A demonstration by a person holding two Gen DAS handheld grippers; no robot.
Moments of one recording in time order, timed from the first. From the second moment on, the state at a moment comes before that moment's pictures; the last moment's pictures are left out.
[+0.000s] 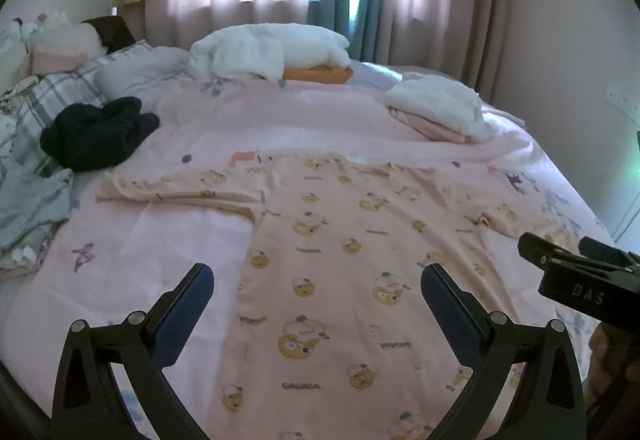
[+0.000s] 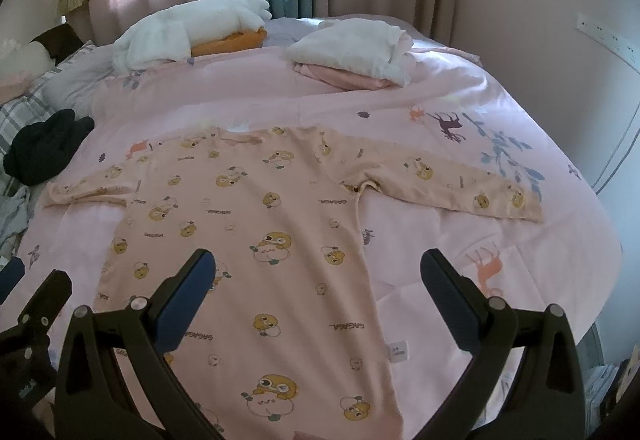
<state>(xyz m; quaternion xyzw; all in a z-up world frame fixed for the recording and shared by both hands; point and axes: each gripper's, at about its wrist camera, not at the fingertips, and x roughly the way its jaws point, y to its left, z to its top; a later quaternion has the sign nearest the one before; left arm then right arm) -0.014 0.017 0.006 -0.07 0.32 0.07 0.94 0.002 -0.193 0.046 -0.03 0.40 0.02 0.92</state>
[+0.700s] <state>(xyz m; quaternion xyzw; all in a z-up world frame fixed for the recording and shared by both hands) -0.009 0.010 0.000 -0.07 0.33 0.05 0.94 0.005 -0.195 0.044 -0.01 0.41 0.03 0.91</state>
